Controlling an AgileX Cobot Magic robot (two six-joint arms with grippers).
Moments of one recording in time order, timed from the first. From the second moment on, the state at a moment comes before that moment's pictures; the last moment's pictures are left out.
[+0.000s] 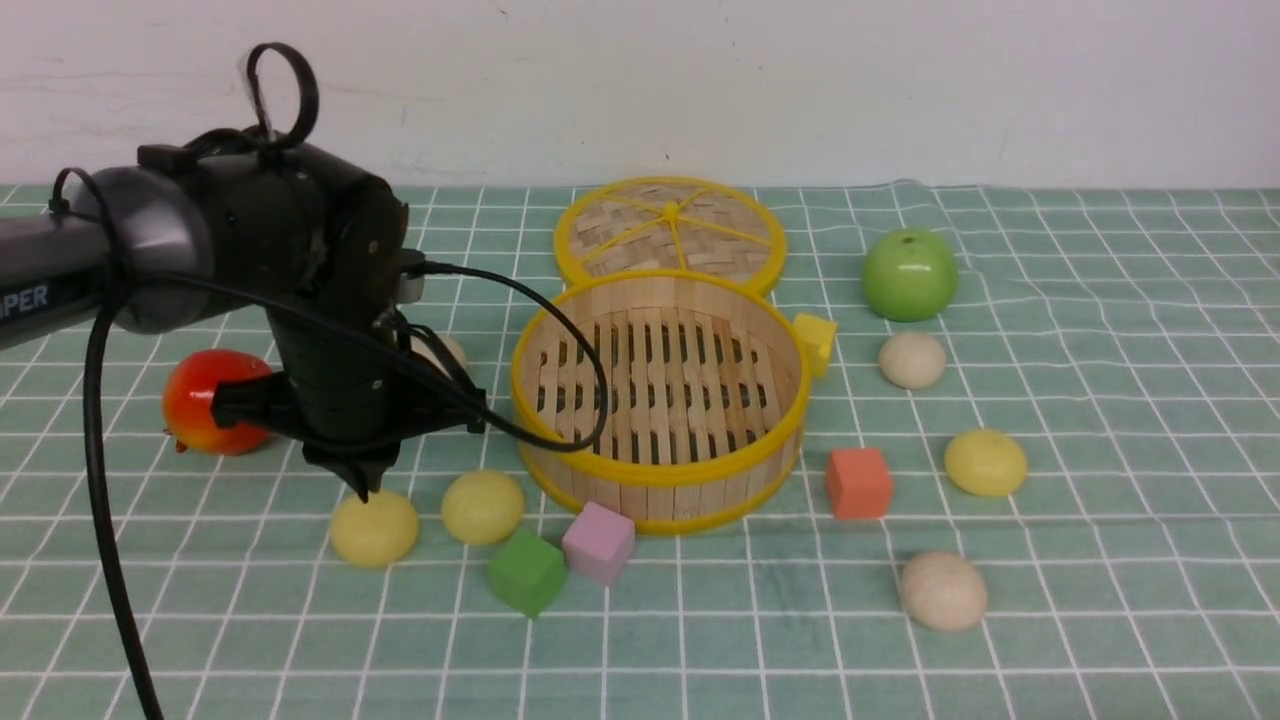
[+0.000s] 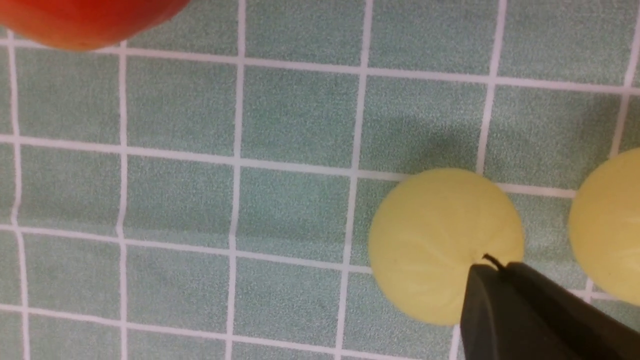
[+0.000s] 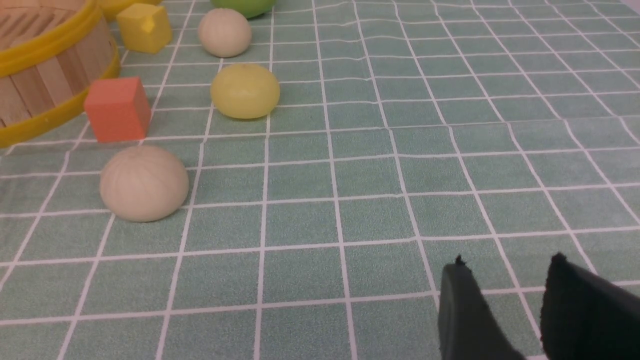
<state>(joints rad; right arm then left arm) -0.02 -0.01 0.01 -0.11 0.39 0.19 -0.34 1.88 -1.41 0.23 0.94 -0.56</state>
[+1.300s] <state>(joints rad) -0.02 -0.01 0.01 -0.11 0.39 0.19 -0.34 1.98 -1.41 0.27 0.90 -0.52</state>
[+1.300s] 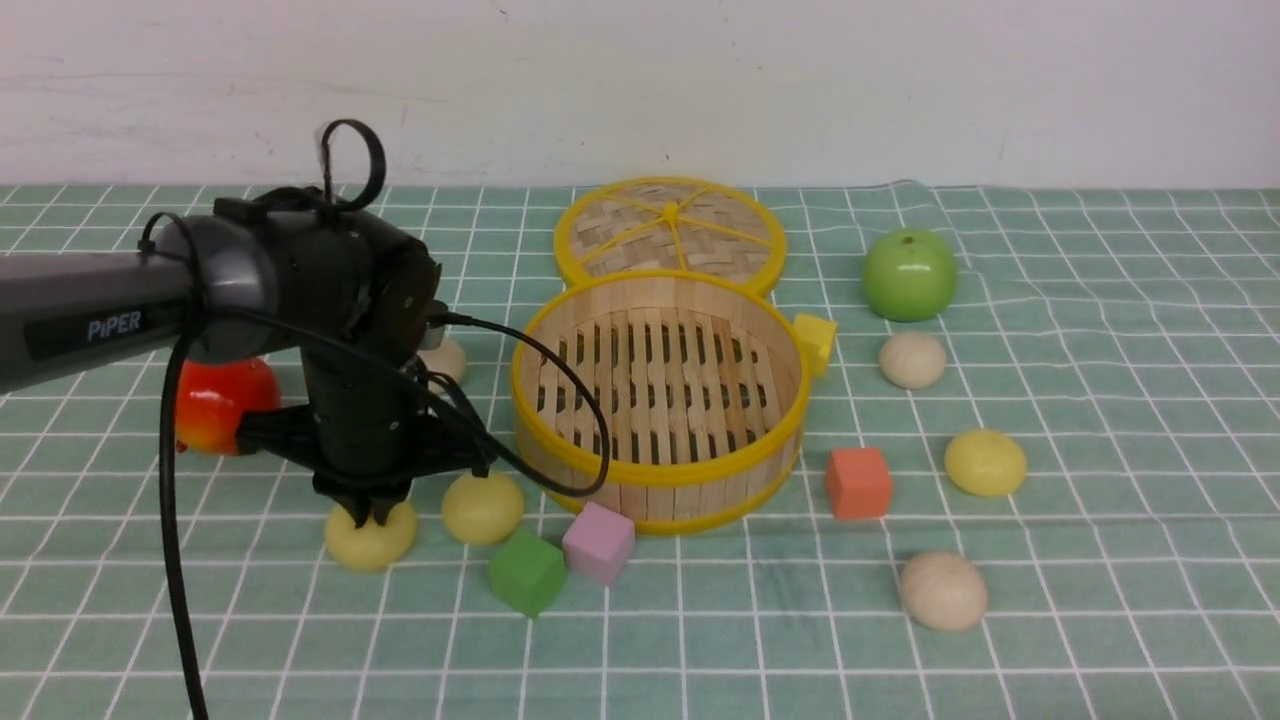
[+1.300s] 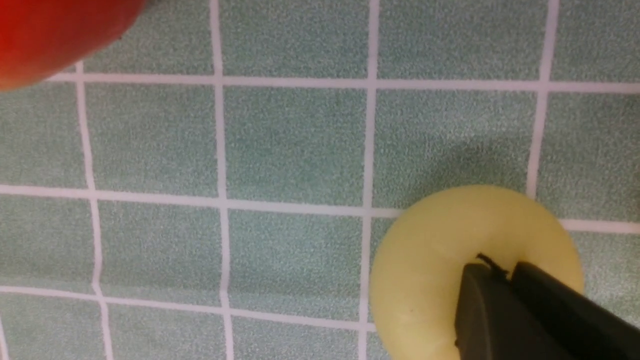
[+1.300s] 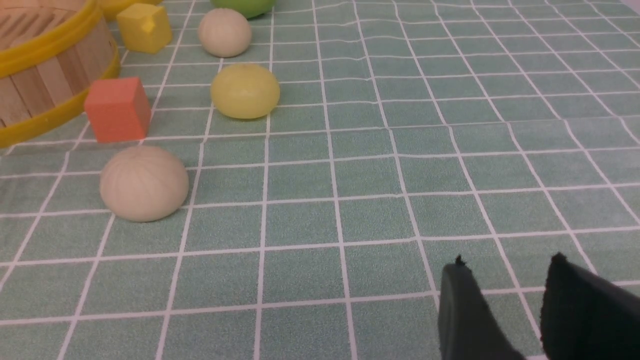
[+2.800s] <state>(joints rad) -0.02 -0.01 0.01 -0.11 0.39 0.19 -0.47 2.09 -1.95 0.05 1.02 -0.35</state>
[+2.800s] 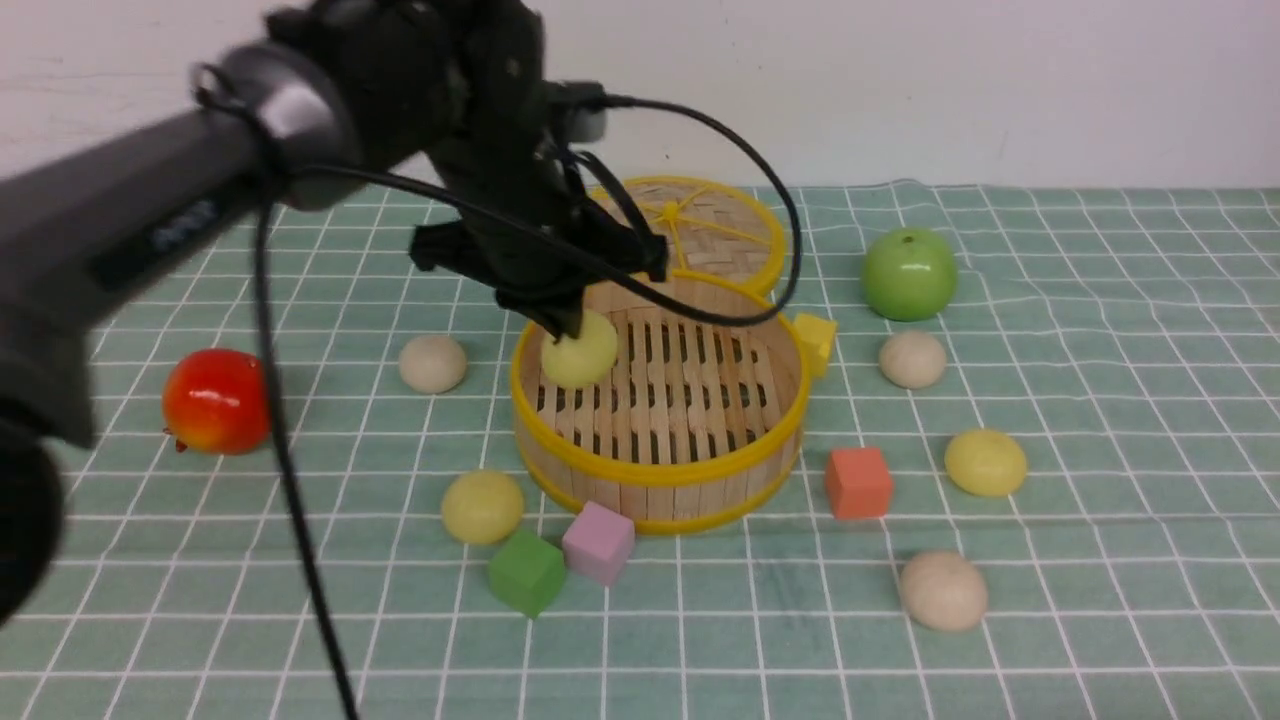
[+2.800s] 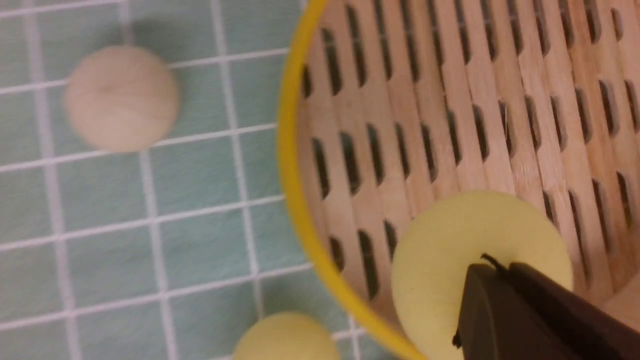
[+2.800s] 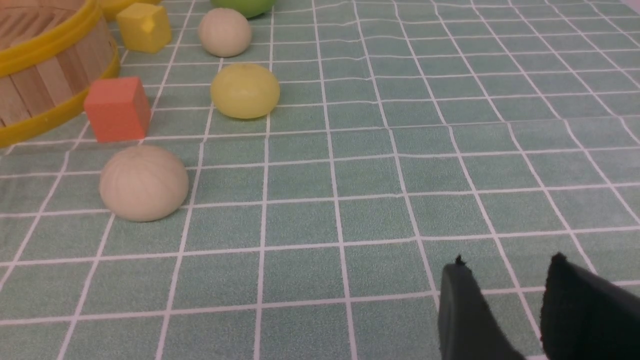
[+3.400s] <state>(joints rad) -0.02 -0.01 0.01 -0.11 0.39 0.19 -0.47 2.24 -2.03 0.05 1.10 -0.43</state>
